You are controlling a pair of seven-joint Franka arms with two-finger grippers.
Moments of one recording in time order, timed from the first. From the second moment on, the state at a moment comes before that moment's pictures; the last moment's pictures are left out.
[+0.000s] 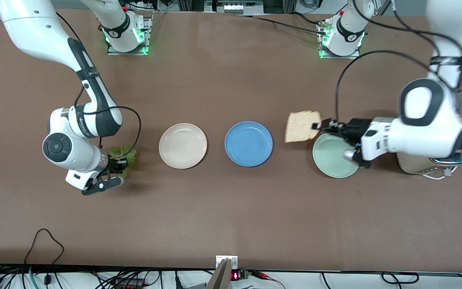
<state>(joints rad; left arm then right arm) 0.14 0.44 -0.34 -1.68 -0.72 1.79 0.24 0.07 0.60 0.12 -1.61 -0.11 2.14 -0.14</state>
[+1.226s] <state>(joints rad) -0.07 0.62 -0.34 -1.93 -1.31 2.24 0.69 0.15 0.55 0.36 -1.49 -0.11 1.95 -0.45</state>
